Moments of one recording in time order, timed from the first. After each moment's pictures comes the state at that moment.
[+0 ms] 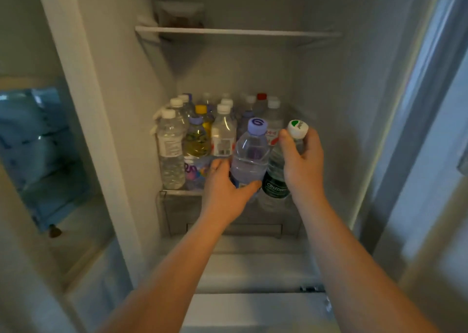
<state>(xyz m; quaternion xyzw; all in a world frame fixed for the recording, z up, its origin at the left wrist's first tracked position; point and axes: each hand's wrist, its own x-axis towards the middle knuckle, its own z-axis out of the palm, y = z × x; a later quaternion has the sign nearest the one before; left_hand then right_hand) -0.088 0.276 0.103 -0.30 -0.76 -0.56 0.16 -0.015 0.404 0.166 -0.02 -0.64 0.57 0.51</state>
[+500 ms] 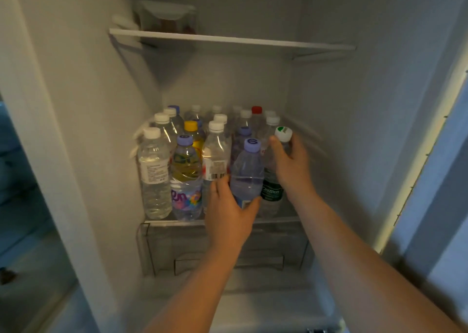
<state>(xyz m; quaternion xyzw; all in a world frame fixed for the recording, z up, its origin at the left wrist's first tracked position) -0.142 0.329 0.076 -0.24 -0.77 -0.54 0.24 -0.111 0.454 0.170 -0.05 -0.68 0.57 0.47</state>
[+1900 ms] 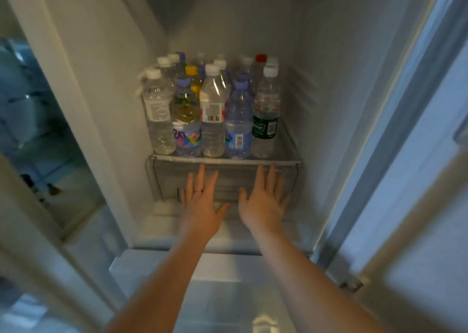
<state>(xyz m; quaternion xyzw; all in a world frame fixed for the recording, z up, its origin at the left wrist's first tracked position) -0.091 0.264 -0.016 -0.22 -0.93 -0.26 0.13 -0.032 0.395 0.006 -0.28 -0.92 0.19 0.20</state>
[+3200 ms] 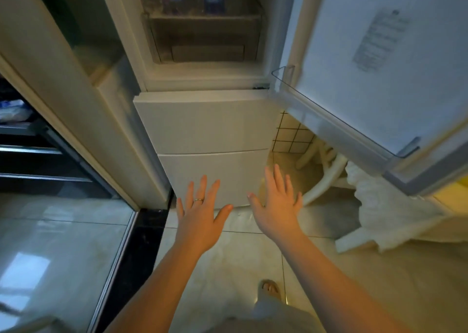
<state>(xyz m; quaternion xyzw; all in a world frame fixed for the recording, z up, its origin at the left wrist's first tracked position) 0.363 0.061 -0.129 -0.25 -0.94 -0.20 -0.12 0.441 0.223 -0.095 -0.30 -0.92 0.26 0.03</state>
